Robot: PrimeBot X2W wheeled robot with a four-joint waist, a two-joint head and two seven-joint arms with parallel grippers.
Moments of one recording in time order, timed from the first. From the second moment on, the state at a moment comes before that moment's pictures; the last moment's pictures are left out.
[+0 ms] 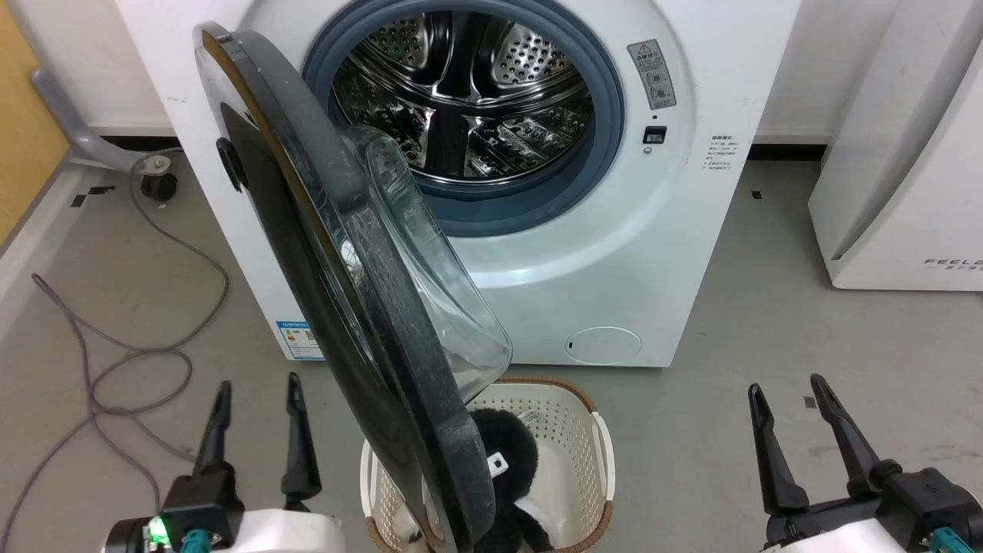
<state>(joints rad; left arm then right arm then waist) 0.05 0.05 -0.03 0.00 -0.09 0.13 -0.26 0.06 -0.06 0.01 0.00 0.10 0.13 -0.26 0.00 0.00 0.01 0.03</state>
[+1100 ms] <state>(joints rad) -0.12 0.05 -0.28 -0.46 -0.07 0.05 -0.26 0.09 -0.05 0.01 0.00 0.10 0.13 -0.26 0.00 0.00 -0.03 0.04</state>
